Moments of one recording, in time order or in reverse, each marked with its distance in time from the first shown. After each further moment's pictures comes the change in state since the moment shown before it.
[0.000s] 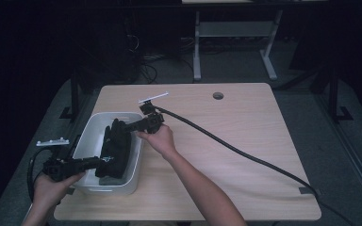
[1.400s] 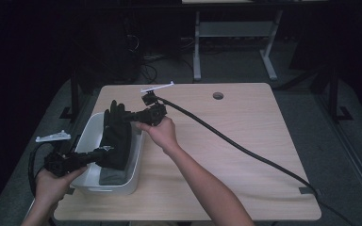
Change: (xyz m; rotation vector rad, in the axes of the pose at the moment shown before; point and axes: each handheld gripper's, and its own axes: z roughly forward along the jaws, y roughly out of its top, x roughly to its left) left arm -0.027 0.015 -0.004 -0.050 -0.009 0.078; right arm 0.028 0.019 -0.033 -0.097 0.044 -0.043
